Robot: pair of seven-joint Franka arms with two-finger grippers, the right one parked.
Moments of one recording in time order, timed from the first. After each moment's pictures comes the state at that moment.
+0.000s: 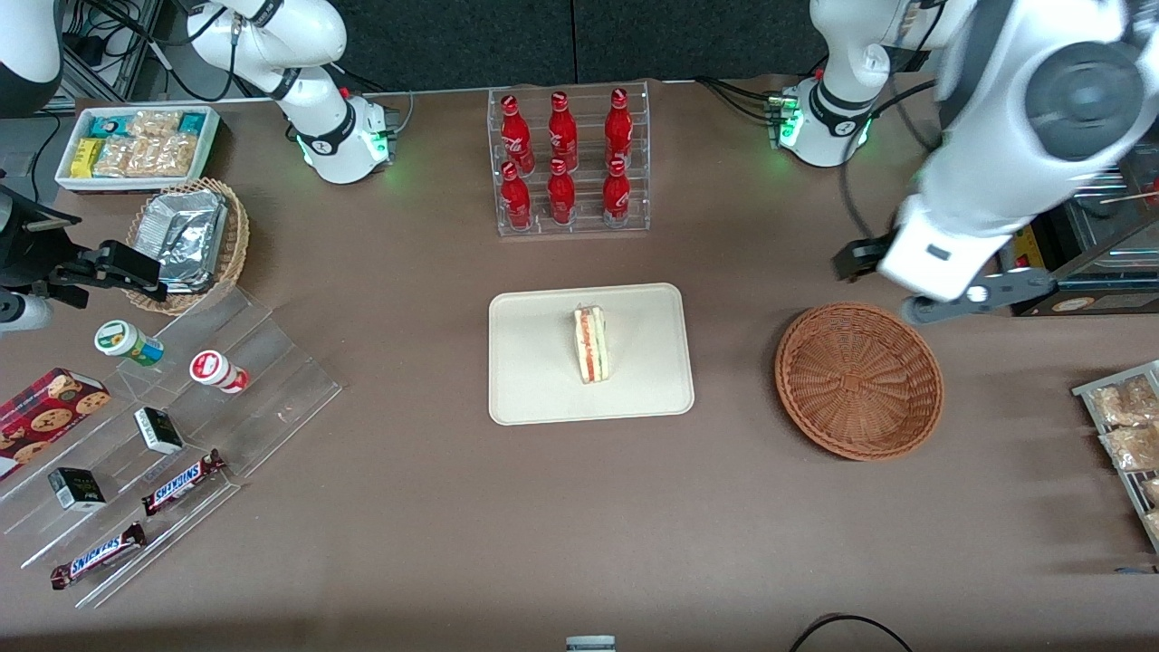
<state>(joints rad) -0.23 0.16 -0.05 -1.40 0.08 1.34 -0.42</state>
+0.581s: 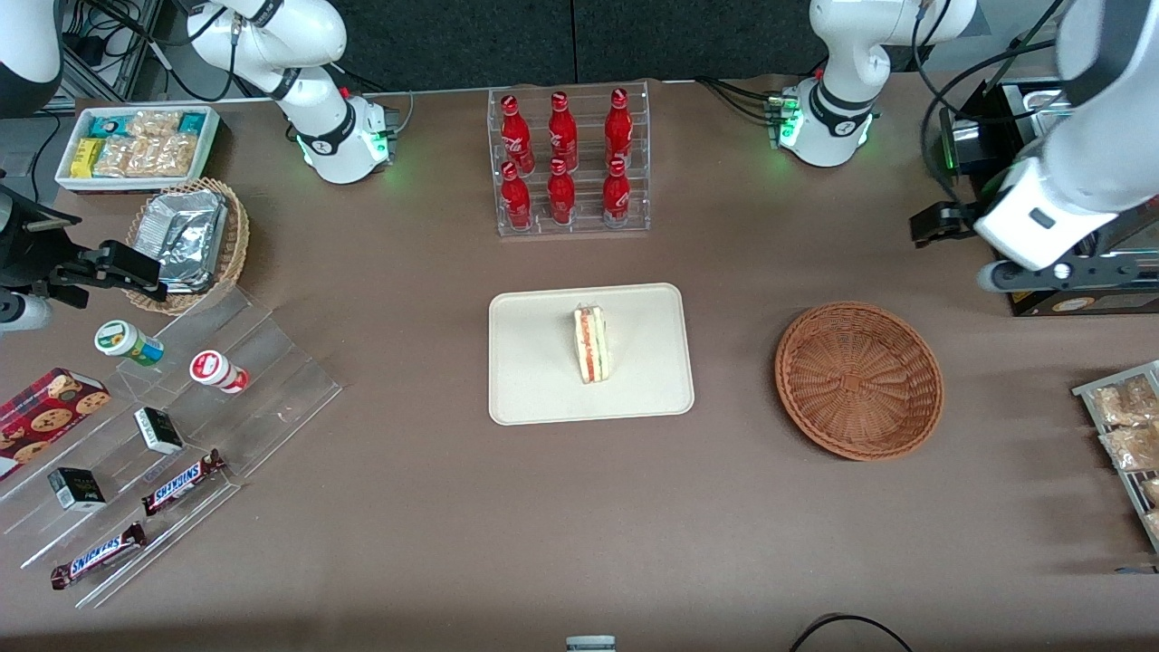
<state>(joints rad) -0.07 0.04 -0.05 -1.54 0.04 1.34 -0.10</state>
